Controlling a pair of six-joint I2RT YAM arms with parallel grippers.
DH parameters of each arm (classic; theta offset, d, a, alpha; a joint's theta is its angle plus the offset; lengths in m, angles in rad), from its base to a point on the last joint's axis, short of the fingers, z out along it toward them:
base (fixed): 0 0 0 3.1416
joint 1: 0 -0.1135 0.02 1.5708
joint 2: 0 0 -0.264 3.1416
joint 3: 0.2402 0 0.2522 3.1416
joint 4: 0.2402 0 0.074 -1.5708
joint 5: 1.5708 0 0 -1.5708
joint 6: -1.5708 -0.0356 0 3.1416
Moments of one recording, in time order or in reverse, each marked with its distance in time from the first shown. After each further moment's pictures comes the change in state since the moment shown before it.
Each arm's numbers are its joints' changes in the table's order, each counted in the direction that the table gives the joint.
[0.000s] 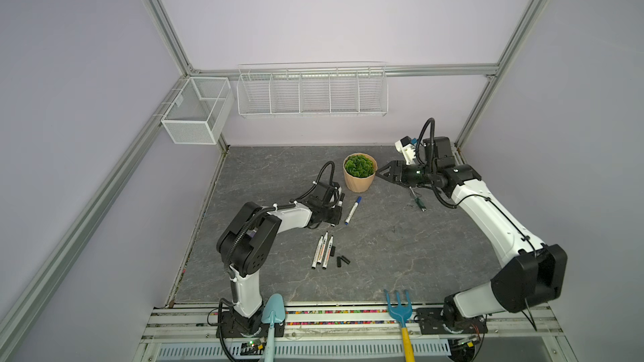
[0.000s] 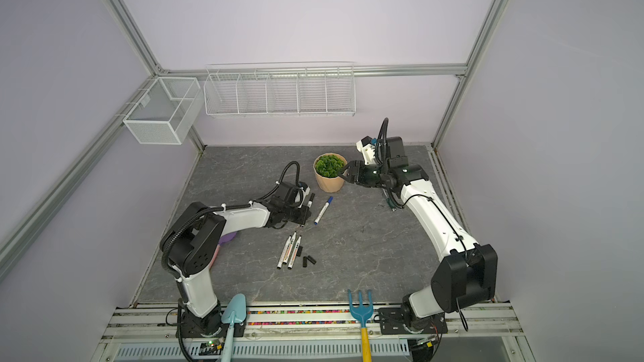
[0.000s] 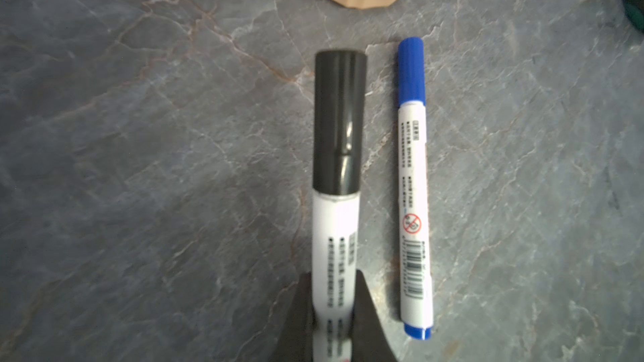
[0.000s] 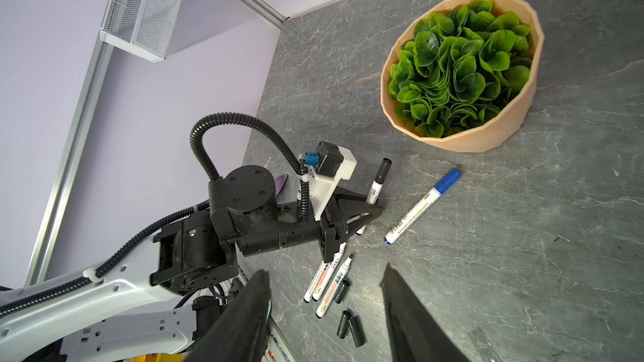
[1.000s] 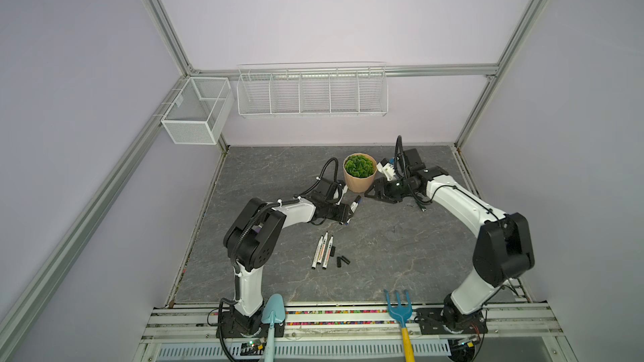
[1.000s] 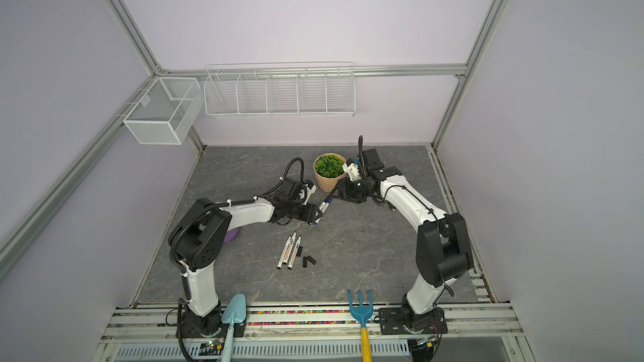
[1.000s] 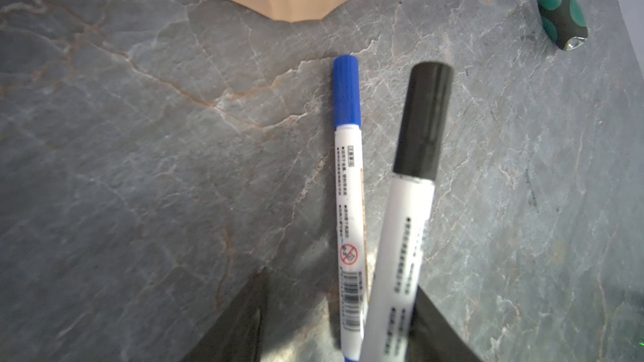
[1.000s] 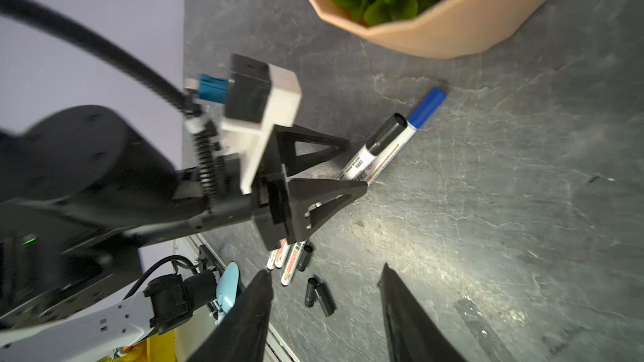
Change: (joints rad) left arm 0.000 0.057 0.082 0.011 0.153 0.031; right arm -0.104 0.257 -0.029 0.064 0.070 0.034
